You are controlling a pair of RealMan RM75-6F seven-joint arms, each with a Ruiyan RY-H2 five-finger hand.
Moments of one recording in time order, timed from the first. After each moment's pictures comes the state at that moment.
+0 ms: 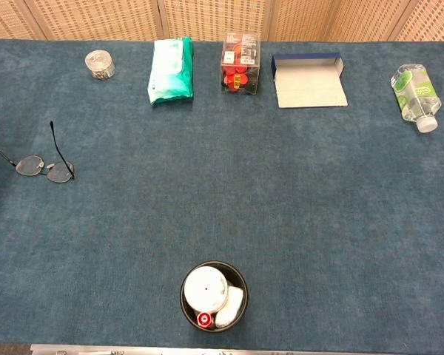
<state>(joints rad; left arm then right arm) -0.22 -1.33 -0.10 -1.45 1.28 1.39 0.21 0.05 -1.10 0.10 -1.60 -1.52 1.58 0.02</state>
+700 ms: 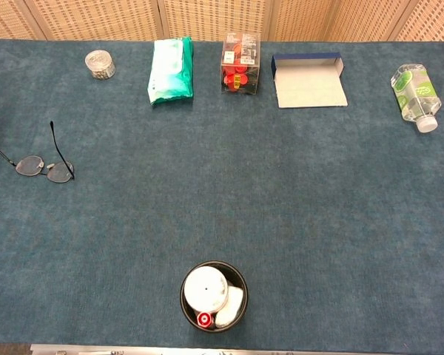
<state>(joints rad) -0.34 -1.46 -0.21 -1.06 1.22 1.24 0.07 0.05 -1.10 0.11 -1.60 -1.52 1.59 0.02</state>
